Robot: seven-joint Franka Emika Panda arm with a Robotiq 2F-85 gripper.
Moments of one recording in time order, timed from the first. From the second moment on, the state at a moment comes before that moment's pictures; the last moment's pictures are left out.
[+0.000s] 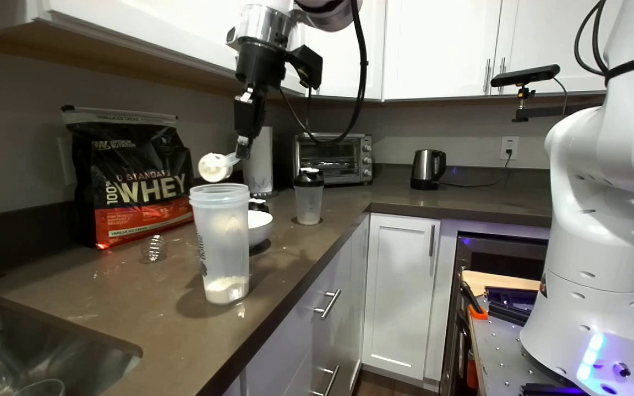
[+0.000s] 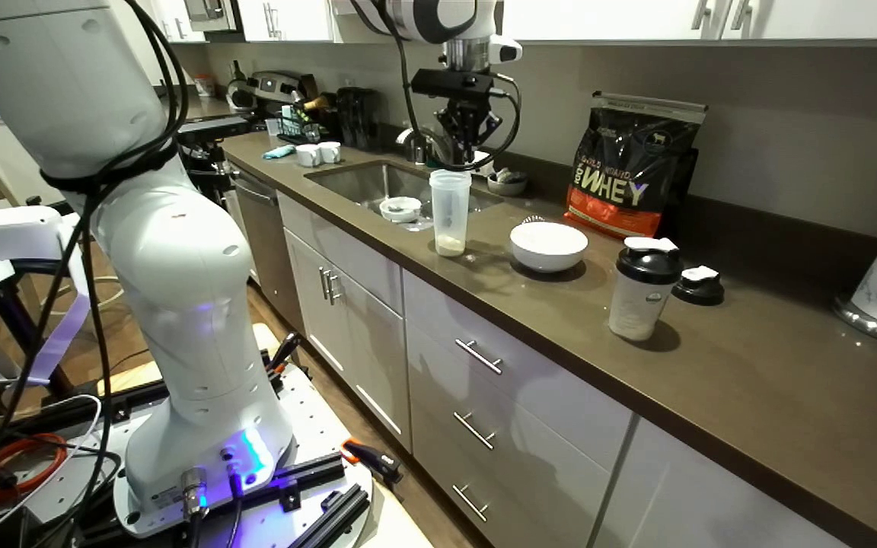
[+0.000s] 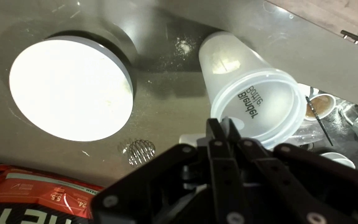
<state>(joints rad) 0.09 -0.18 0.05 -2.21 0.16 2.25 -0.32</state>
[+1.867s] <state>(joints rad) 0.11 -0.26 0.08 -2.32 0.05 2.40 -0.32</state>
